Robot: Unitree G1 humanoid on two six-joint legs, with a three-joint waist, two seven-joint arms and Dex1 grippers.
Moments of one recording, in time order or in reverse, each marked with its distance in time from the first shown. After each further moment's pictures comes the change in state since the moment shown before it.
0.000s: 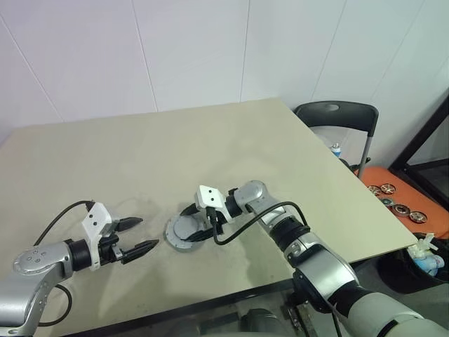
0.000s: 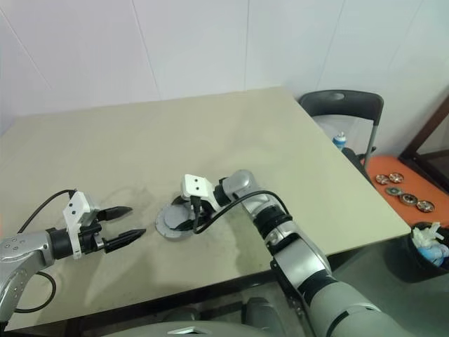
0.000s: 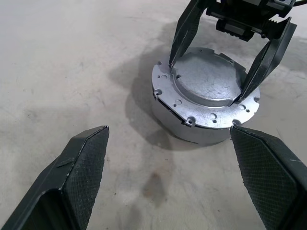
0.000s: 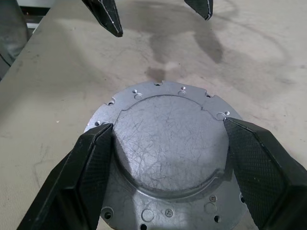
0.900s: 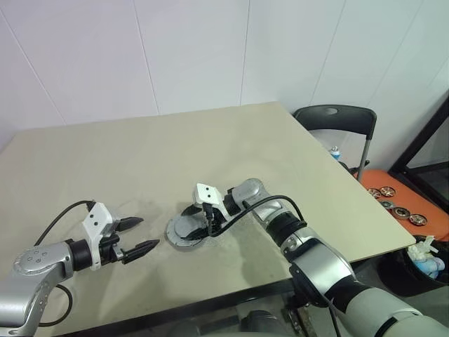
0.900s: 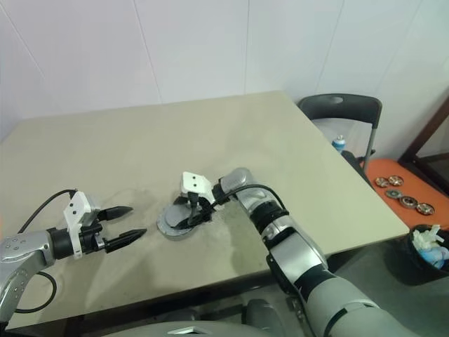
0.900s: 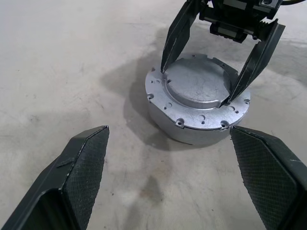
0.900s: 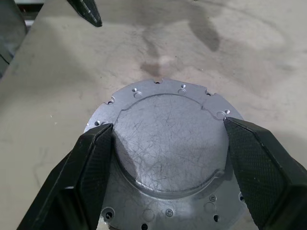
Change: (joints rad) left arm 0.000 0.000 -0.003 -0.008 0.000 0.001 0.007; right arm -0.051 0.008 0.003 0.078 -0.020 0.043 -0.006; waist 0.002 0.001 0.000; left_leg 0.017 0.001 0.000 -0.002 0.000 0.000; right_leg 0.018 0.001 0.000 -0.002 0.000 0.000
